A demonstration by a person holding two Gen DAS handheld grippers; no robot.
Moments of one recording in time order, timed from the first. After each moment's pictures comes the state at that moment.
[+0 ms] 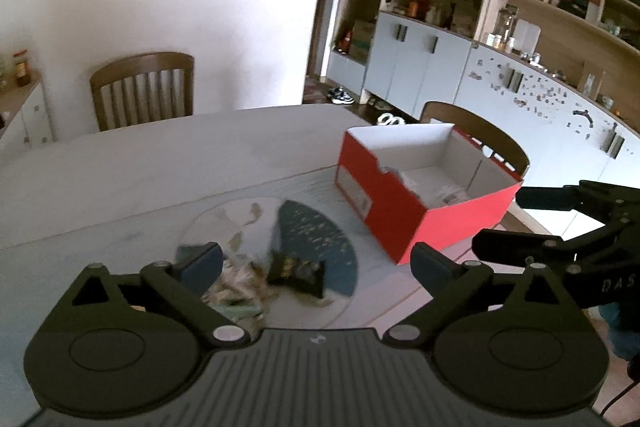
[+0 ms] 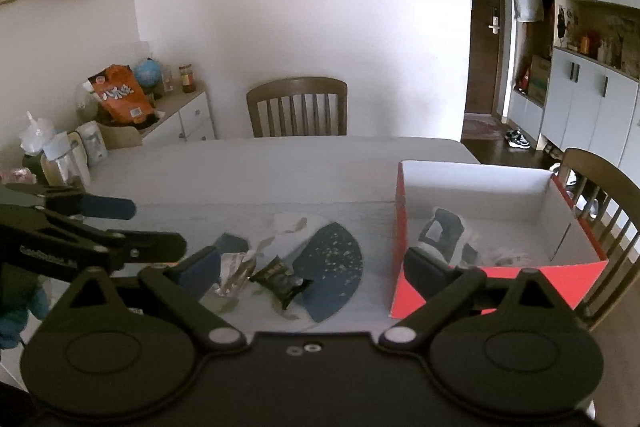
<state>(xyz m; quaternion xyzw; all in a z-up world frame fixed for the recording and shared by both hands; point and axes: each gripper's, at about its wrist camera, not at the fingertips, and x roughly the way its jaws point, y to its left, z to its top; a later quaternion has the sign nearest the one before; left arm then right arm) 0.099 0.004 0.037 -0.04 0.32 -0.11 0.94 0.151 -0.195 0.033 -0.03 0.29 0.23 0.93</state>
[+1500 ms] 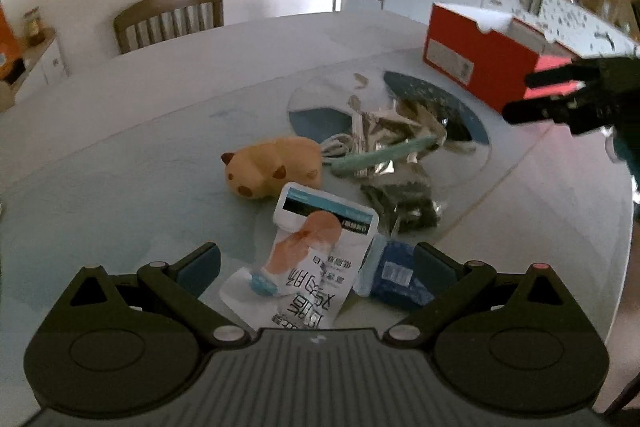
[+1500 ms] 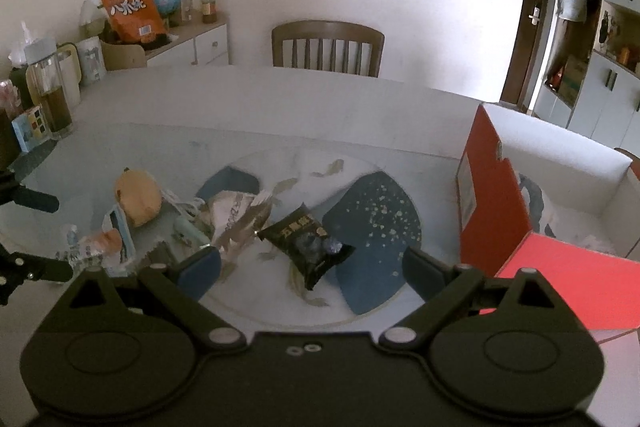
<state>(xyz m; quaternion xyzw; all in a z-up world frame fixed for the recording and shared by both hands) 0.082 0.131 -0.094 0.04 0.38 -0.11 0.92 0.194 -0.122 -0.063 -0.10 0.33 0.25 0.90</state>
